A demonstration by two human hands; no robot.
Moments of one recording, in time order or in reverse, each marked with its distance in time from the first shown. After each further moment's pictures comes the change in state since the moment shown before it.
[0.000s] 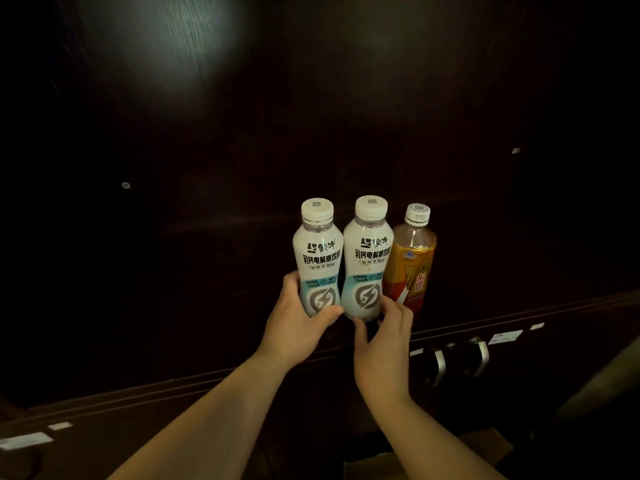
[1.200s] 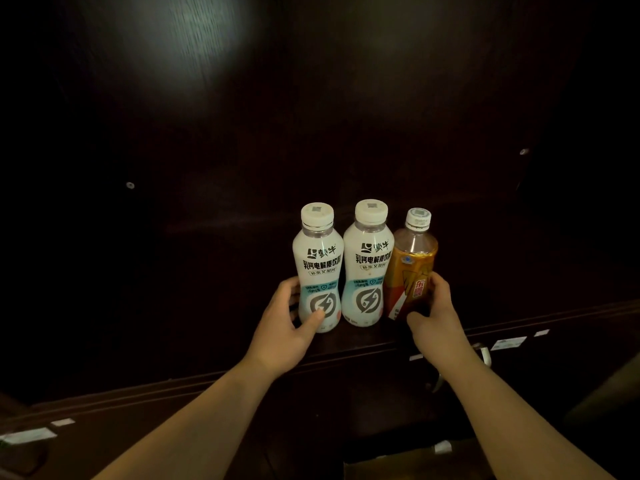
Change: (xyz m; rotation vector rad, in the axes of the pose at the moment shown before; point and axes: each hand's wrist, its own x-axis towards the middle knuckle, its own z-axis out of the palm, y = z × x) left_hand -0.008 -0.003 -0.014 -0.098 -0.060 0.074; right_hand 0.077 0.028 -0.070 0.143 -0.351 0.280
